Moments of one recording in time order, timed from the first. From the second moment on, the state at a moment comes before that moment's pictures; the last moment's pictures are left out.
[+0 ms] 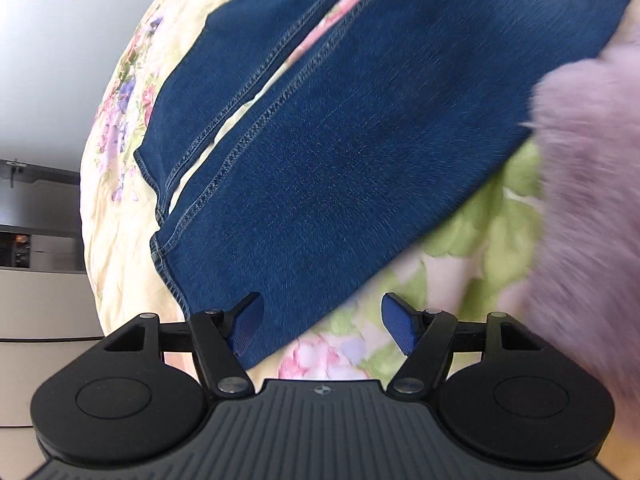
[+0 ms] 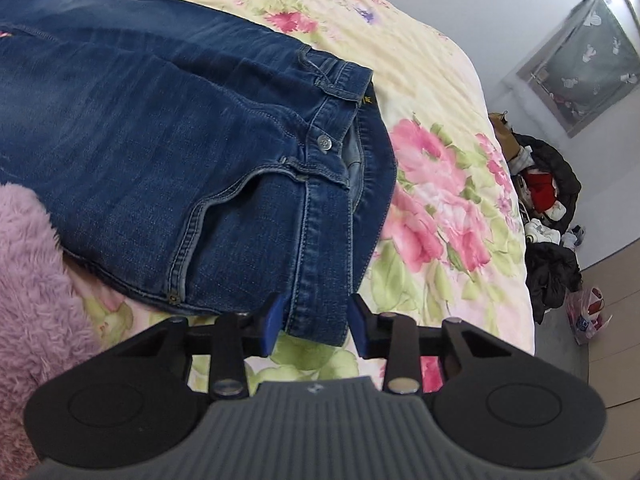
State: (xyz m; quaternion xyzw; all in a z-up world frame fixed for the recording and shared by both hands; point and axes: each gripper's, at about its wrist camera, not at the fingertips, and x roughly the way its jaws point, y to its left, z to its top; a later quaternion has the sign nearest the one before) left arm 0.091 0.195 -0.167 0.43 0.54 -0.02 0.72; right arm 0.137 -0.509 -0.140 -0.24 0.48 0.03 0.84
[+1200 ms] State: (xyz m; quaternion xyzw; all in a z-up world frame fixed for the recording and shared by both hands) left arm 0.117 0.151 -0.087 0.36 0.49 0.11 0.79; right arm 0.088 -0.459 -0.162 -0.42 0.44 0.19 0.77
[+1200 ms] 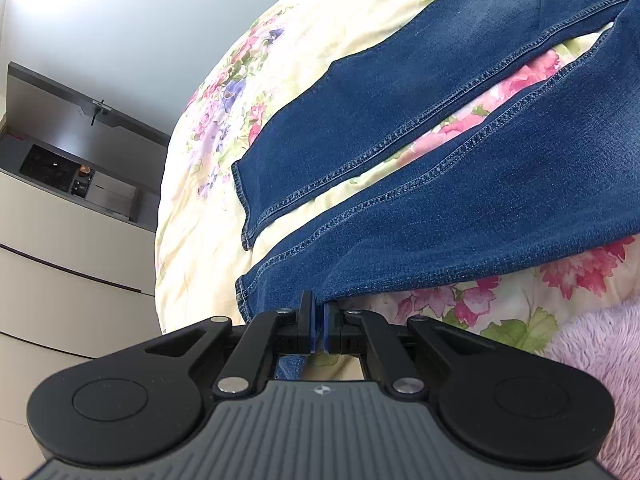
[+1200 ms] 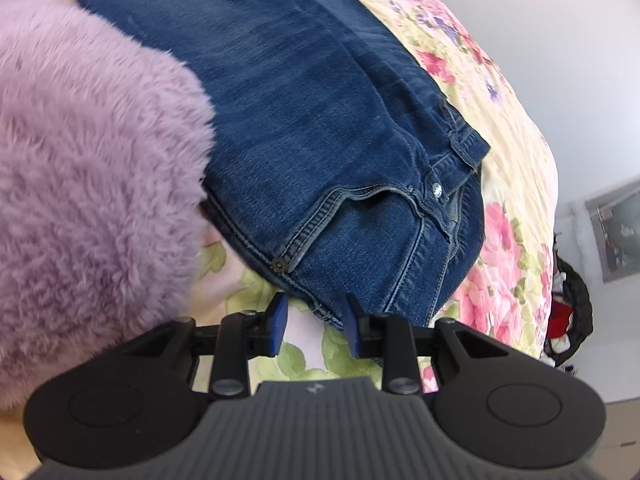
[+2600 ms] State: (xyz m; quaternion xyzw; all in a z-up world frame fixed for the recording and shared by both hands) left arm 0.122 0.171 -0.065 0.24 0.44 0.18 0.84; right arm 0.116 -0.452 -0.098 -0.42 0.31 0.12 0.84
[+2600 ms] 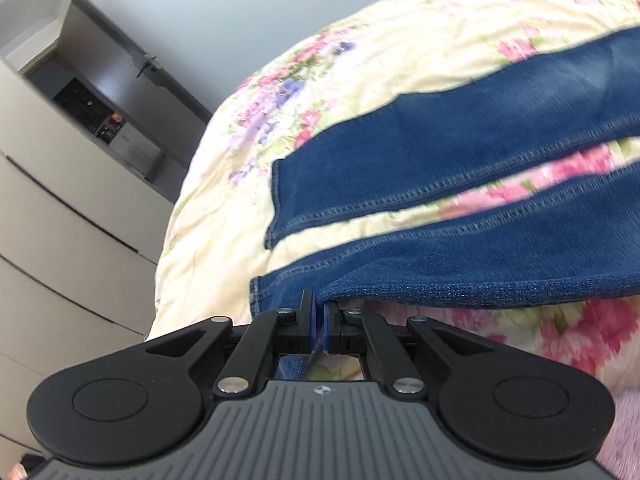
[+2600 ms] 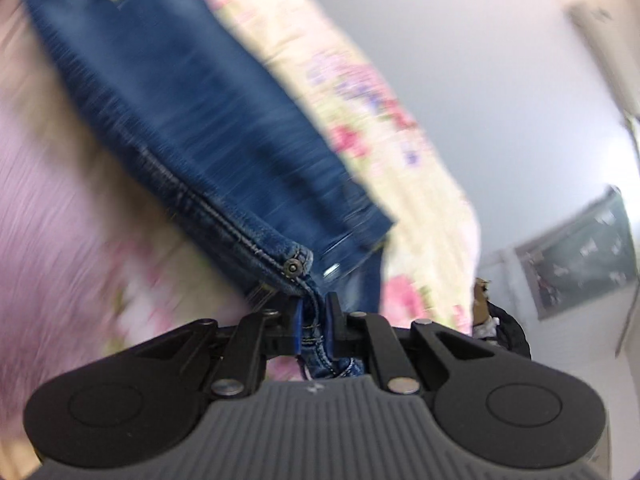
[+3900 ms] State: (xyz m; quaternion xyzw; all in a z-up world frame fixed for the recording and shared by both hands) left arm 0.414 0.184 -0.179 0.32 0.50 0.19 0.78; right arm 0.485 -0.390 -0.192 -0.36 0.40 -0.03 0.84
